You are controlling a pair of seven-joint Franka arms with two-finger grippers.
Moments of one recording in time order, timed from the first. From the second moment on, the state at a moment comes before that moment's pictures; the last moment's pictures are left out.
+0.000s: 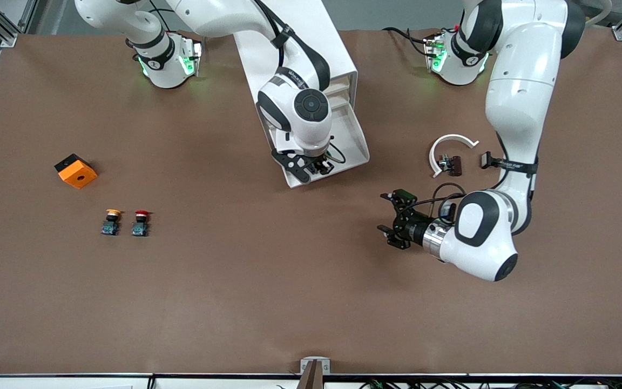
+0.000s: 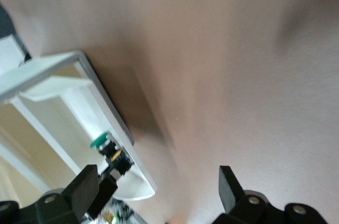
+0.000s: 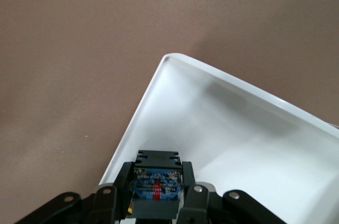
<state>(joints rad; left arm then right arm) -0.30 0.87 0.08 -1.20 -0.76 1.53 -1.72 0.89 0.61 -0.03 -1.57 0.08 2.13 1.56</state>
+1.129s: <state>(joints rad) -0.34 0.62 0.08 -1.21 -0.18 1.52 -1.00 0.39 0.41 -0.06 -1.50 0.12 1.64 0.46</state>
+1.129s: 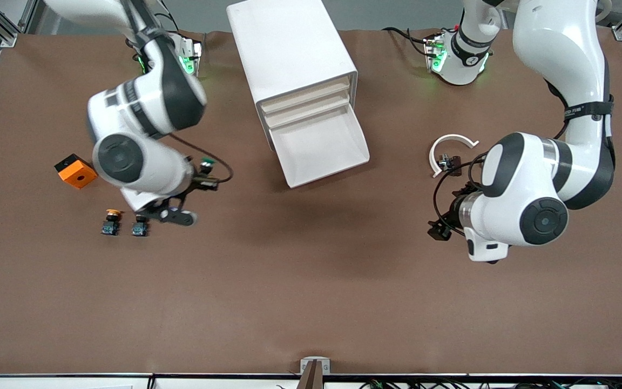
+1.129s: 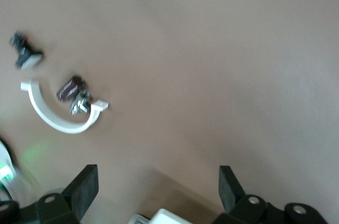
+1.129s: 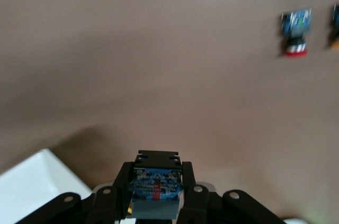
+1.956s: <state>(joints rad) -0.54 0.63 0.05 -1.44 -0.18 2.00 -0.71 0.23 0.47 -0.06 -1.81 0.02 2.20 0.14</state>
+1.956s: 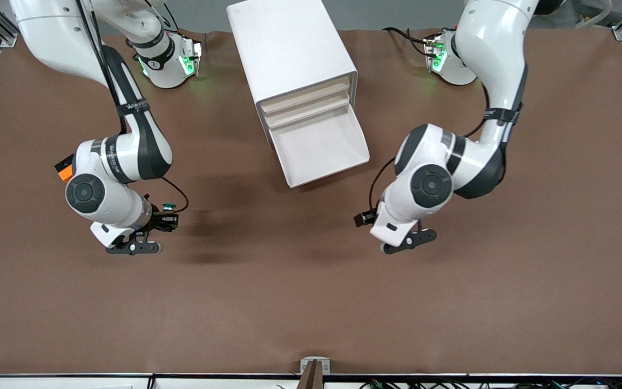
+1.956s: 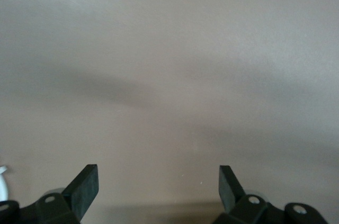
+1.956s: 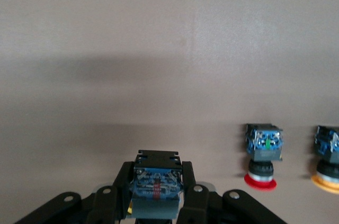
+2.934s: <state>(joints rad) -0.65 0.60 -0.01 -1.71 -0.18 2.22 -0.84 0.22 0.57 -0.05 -1.90 0.02 2.35 0.12</state>
